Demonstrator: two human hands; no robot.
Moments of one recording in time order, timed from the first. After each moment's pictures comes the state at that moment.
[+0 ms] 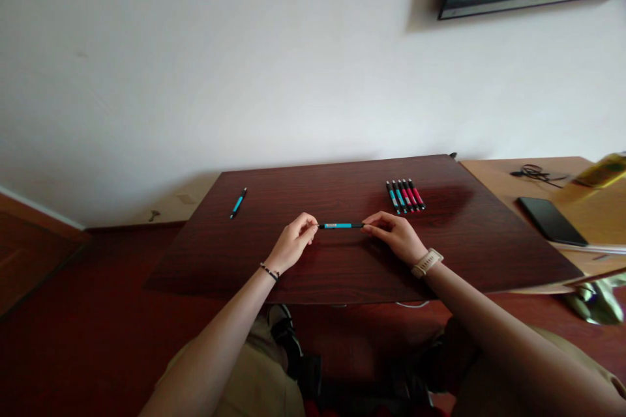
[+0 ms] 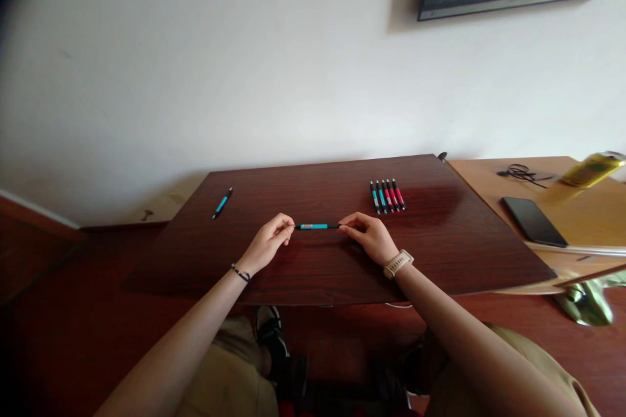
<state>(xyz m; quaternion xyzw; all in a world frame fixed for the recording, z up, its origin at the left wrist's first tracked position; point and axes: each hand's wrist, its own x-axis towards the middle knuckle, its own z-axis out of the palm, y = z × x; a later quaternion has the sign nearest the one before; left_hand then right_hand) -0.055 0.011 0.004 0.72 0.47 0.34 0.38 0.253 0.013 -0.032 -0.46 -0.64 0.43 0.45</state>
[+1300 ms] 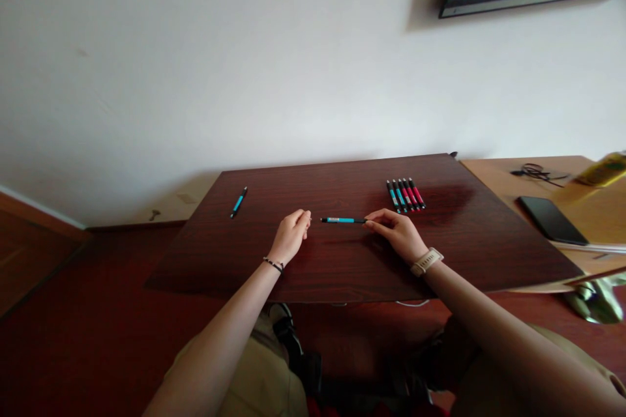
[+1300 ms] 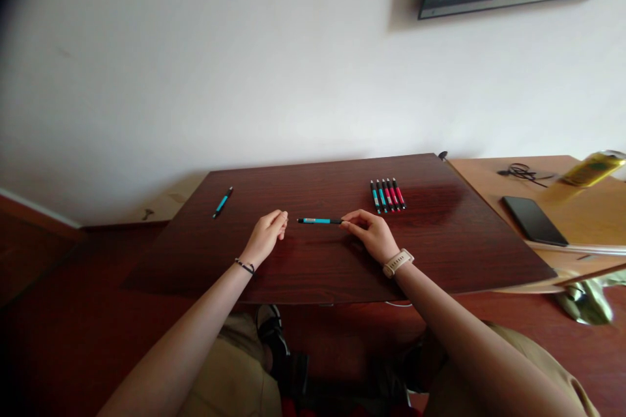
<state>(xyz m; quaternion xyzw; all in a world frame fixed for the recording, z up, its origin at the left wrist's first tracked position) -0.052 0.027 -0.001 0.67 0.54 0.37 0.34 0.254 0.013 -0.034 -0.47 -0.61 0.43 0.47</state>
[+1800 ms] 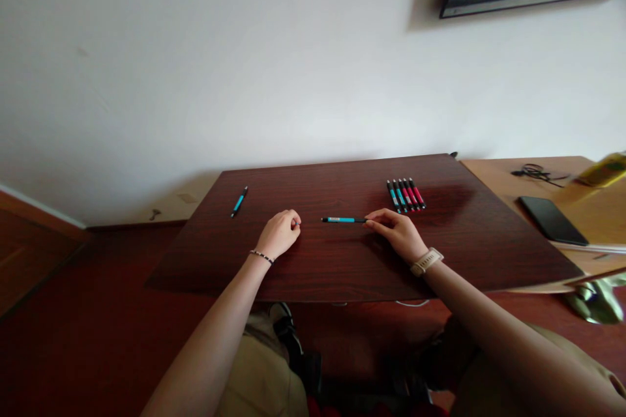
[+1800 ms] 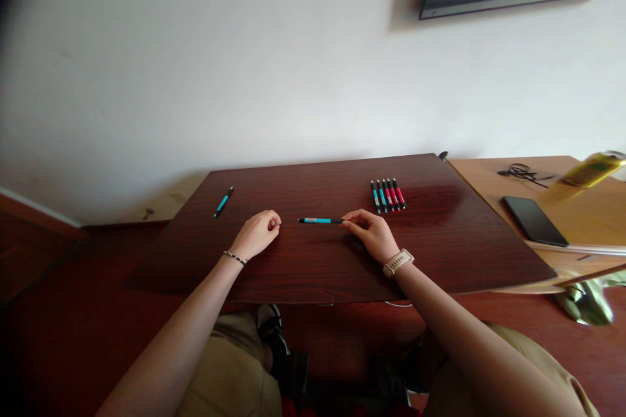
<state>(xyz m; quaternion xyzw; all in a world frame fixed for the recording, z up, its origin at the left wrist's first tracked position) -0.092 0.044 -0.006 0.80 0.56 0.20 0.08 0.256 0.016 -0.040 -0.47 -0.61 0.42 0.48</state>
